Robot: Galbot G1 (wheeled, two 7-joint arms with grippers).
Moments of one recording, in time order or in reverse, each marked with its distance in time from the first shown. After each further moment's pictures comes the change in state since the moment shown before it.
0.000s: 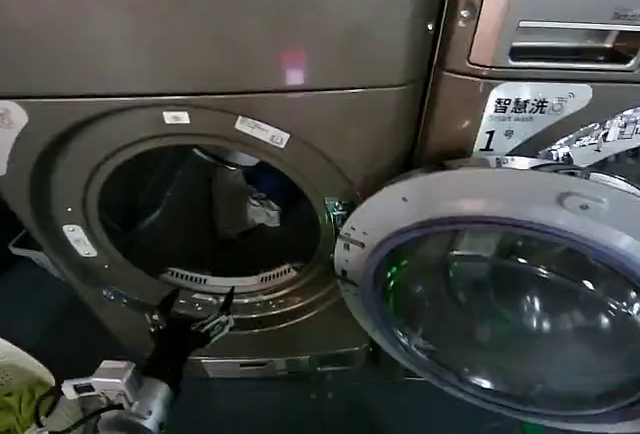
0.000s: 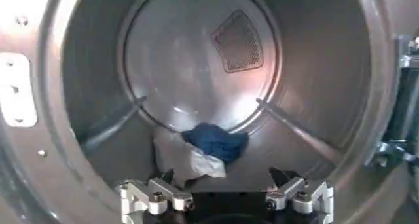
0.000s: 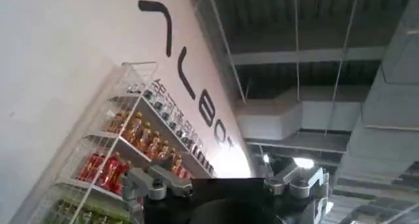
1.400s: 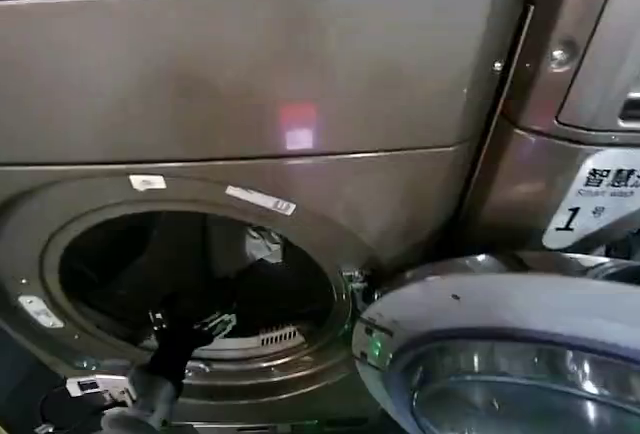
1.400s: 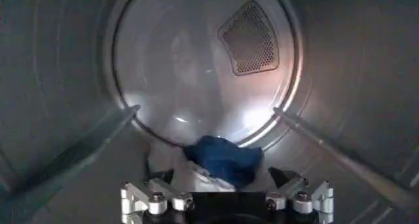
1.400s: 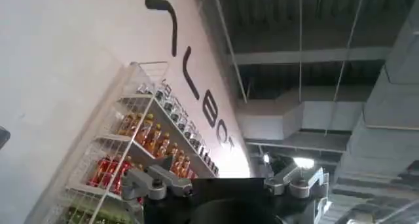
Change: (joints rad) left arm -0.002 0.000 0.007 0.004 0.003 0.003 0.001; right arm 0.001 -0.004 0.010 -0.023 -0.004 0.012 0.005
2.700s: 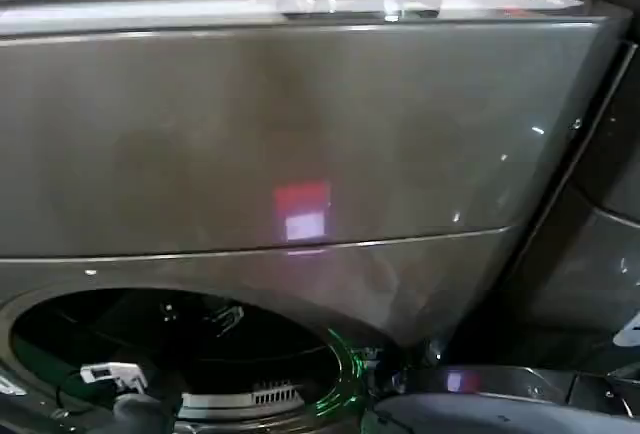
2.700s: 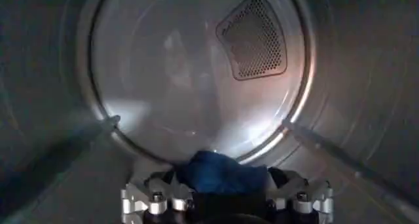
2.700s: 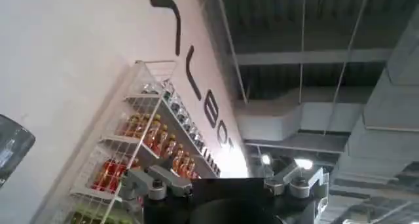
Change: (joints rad) left arm -0.484 -0.011 0.144 0.461 -0.039 -0.095 -0.034; right arm -0.051 -0.002 0.051 0.013 0.007 -0.015 0.008
